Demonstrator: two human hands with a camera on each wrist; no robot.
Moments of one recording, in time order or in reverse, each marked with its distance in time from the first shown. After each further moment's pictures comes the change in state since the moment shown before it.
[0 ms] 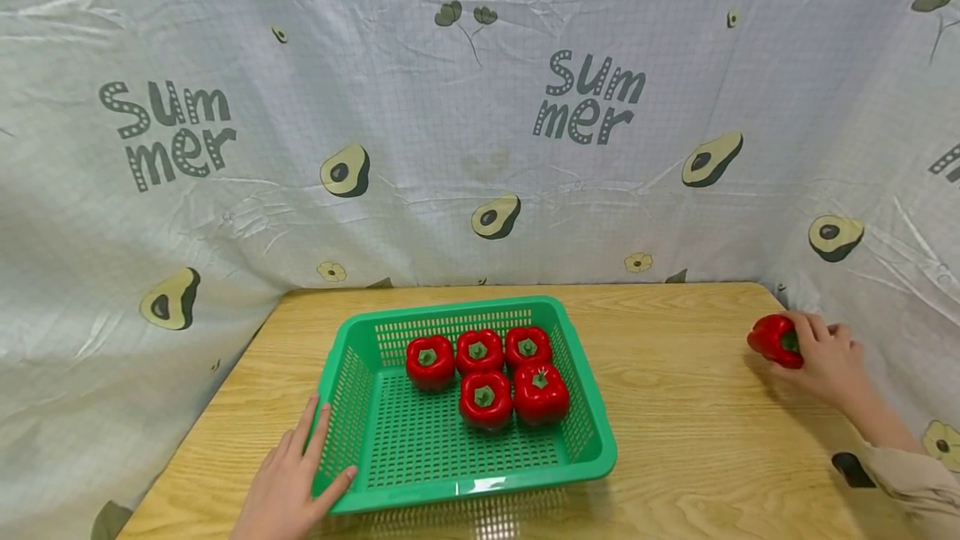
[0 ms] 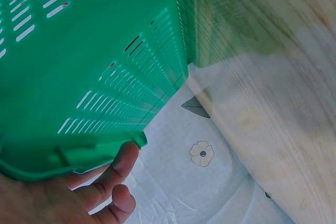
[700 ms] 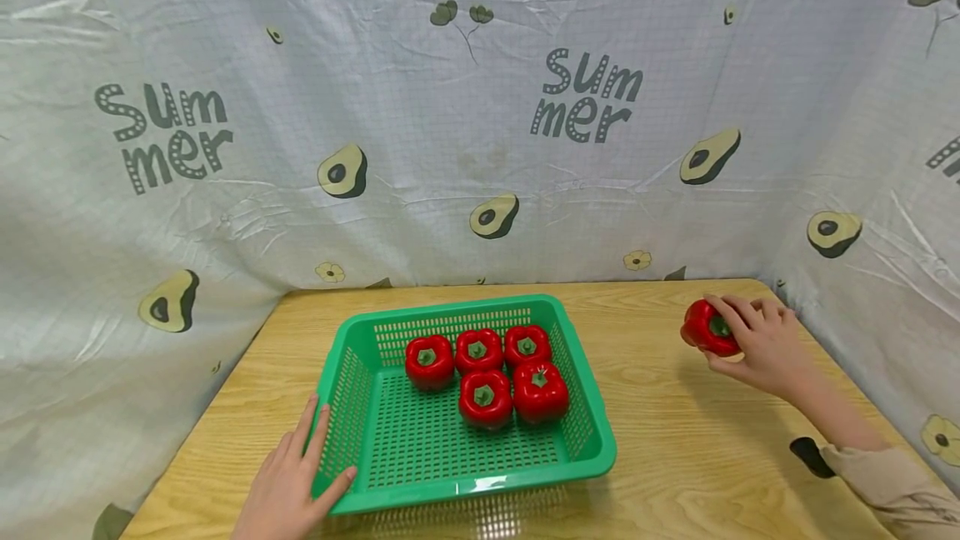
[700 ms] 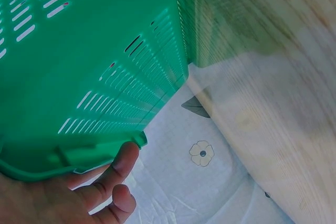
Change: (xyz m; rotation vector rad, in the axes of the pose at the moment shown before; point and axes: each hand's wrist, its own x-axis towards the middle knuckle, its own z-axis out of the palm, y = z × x) left_hand -0.001 0.000 -0.001 0.004 -0.016 -0.009; right_hand 0.032 -0.085 -0.013 -0.059 0.244 -0.387
